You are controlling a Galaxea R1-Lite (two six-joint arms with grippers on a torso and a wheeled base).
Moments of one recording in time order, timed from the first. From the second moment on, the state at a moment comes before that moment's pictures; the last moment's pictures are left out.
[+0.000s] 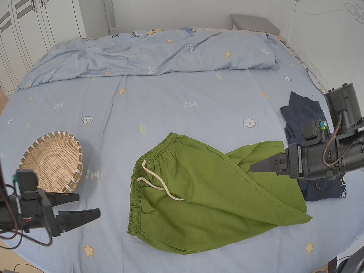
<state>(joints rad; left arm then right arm) -0.18 1.05 -0.43 -0.16 -0.52 -0.14 0.56 1.48 -1.03 0.26 0.18 0.47</state>
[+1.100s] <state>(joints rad) -0.25 1.89 -0.50 -0.51 -0.74 -0.03 0.38 1.28 -0.79 0.12 0.27 0.44</state>
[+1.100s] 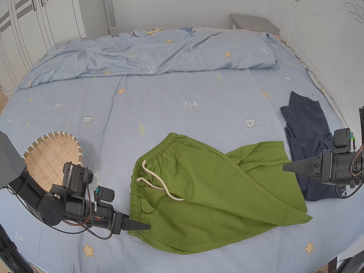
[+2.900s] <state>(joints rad) 0.14 1.68 -0.31 -0.12 -1.11 0.12 0.20 1.41 -0.37 -0.11 0.28 -0.05</state>
